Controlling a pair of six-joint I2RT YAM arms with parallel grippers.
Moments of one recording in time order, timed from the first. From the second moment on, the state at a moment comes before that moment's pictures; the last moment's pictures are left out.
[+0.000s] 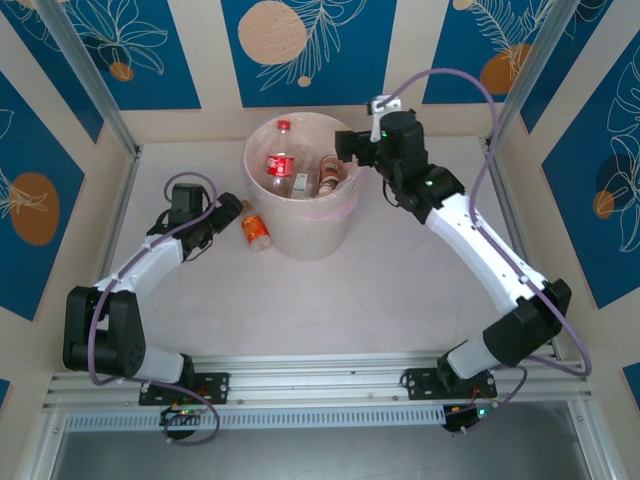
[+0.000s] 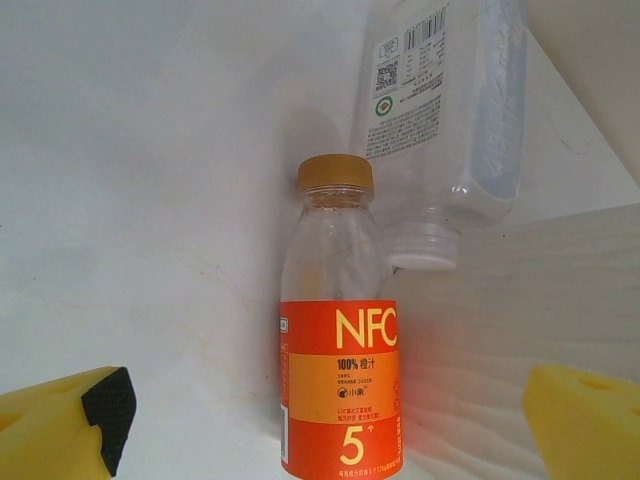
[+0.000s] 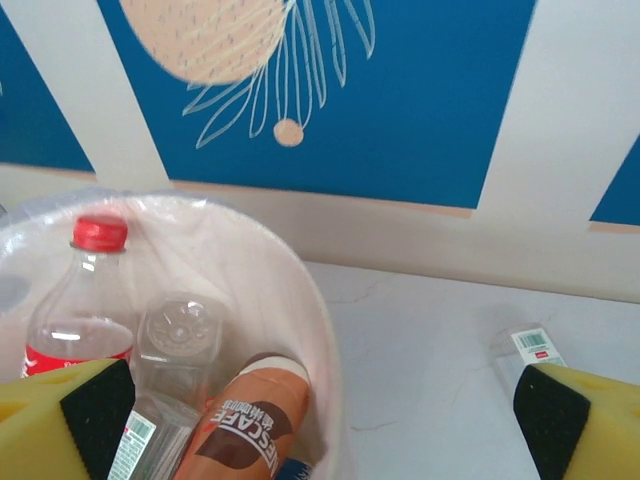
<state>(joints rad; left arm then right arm) -0.13 1.42 0.89 -0.24 0.11 -0.83 0.51 1.47 1.54 -0.39 0.27 0.16</state>
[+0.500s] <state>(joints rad) -0.13 1.42 0.89 -0.25 0.10 -0.89 0.22 1.50 1.39 -0.34 0.04 0.31</state>
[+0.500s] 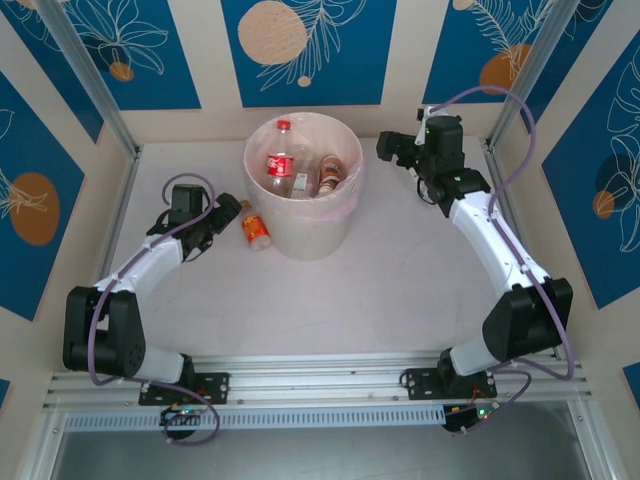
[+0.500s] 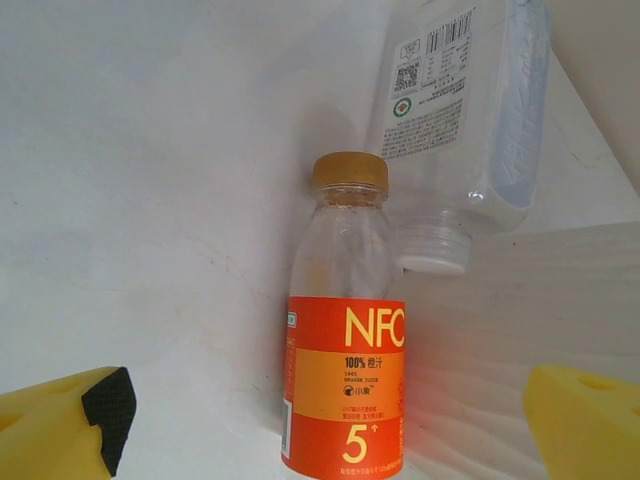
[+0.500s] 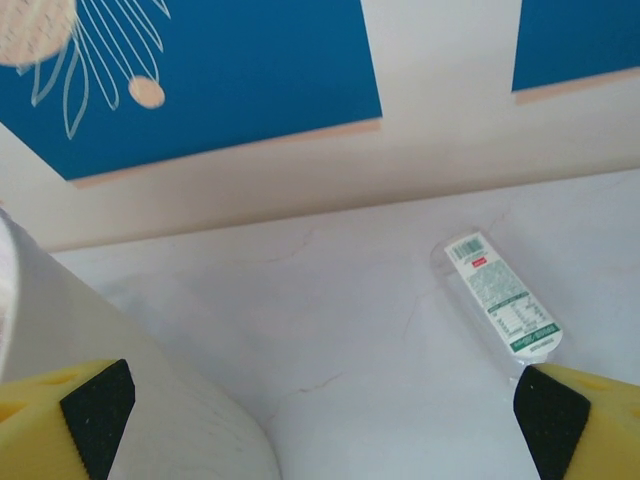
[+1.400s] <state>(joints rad) -0.12 1.29 0.81 -0.24 0.21 -0.95 0.02 2.44 2.35 -0.90 -0.09 -0.07</state>
